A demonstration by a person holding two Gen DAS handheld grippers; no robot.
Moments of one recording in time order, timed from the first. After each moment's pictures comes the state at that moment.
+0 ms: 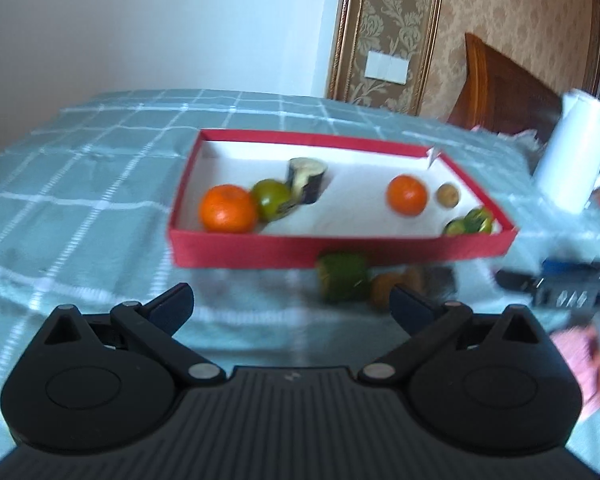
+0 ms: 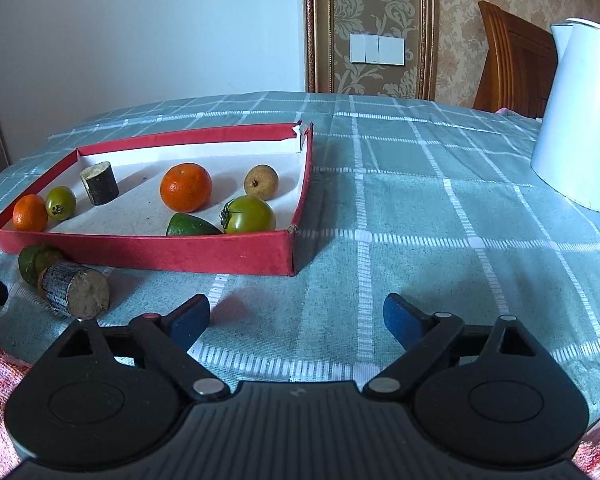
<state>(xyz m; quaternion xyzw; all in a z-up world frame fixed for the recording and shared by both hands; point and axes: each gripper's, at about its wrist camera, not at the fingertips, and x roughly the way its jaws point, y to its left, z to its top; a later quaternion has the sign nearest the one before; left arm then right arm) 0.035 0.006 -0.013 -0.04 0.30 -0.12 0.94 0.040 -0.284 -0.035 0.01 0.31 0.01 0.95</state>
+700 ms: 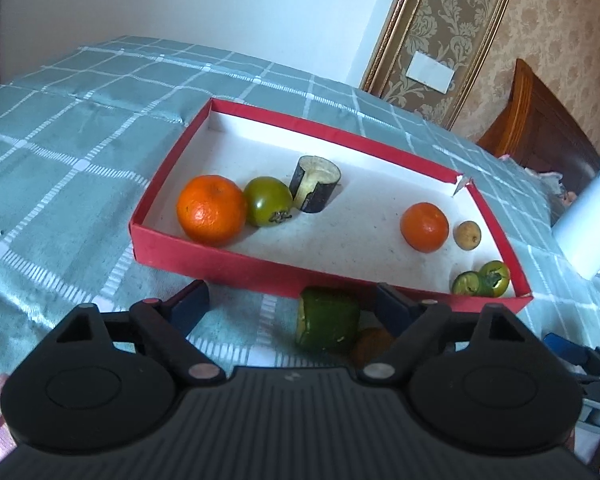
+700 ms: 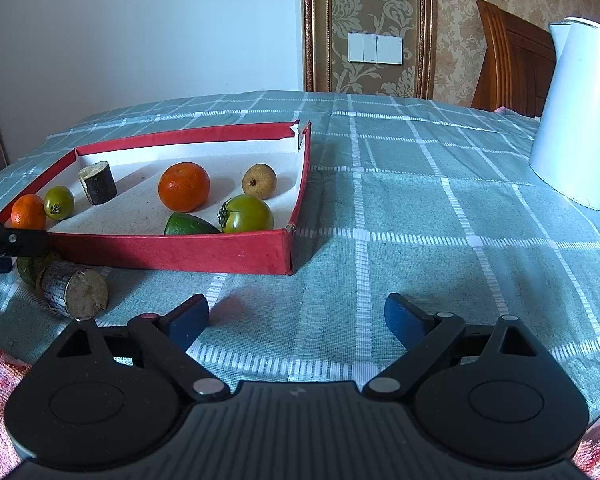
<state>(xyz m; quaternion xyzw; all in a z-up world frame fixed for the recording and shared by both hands) 0.078 -0.010 -0.016 -0.12 0.35 -0.07 0.93 0.040 -0.284 -0.034 0.01 0.31 0.01 0.95</state>
